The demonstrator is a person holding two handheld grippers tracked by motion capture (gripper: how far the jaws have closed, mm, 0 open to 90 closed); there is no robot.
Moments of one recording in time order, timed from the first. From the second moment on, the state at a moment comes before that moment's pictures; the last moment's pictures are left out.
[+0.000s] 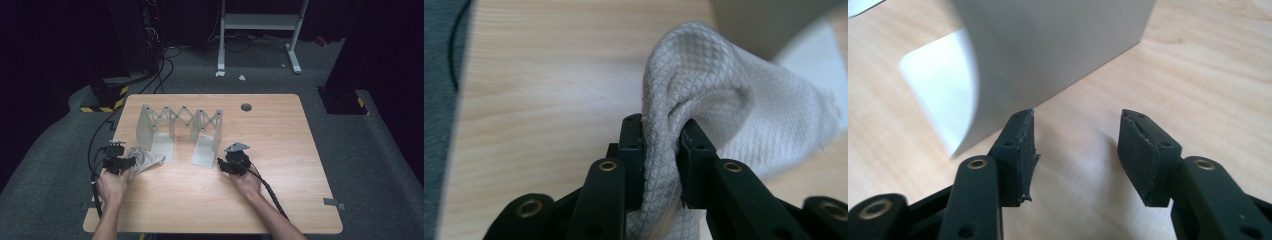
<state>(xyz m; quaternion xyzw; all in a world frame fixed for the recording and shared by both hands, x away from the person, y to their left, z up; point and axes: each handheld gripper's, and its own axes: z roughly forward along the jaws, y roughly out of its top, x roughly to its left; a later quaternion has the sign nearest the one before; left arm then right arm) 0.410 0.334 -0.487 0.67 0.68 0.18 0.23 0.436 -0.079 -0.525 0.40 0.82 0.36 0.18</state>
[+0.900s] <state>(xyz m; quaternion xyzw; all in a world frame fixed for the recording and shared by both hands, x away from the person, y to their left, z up) 0.407 0.334 -0.449 0.65 0.68 0.14 0.31 0.425 -0.037 -0.522 0.42 0.82 0.34 0.20</state>
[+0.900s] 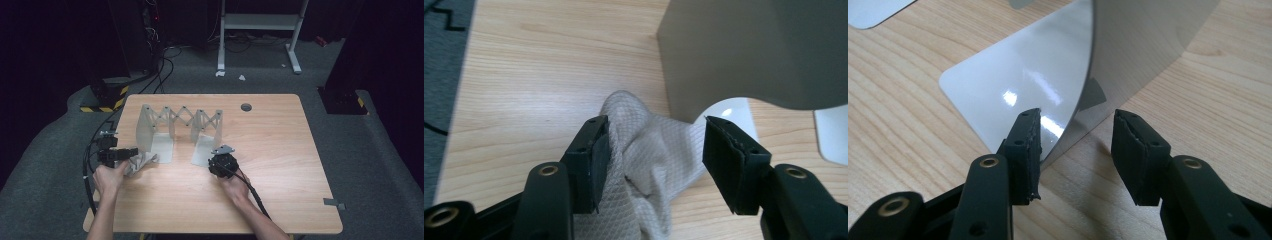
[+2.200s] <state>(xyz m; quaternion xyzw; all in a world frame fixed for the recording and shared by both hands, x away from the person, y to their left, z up) 0.412 0.320 -0.480 0.70 0.66 0.15 0.23 0.418 -0.121 -0.501 0.46 0.79 0.35 0.21</state>
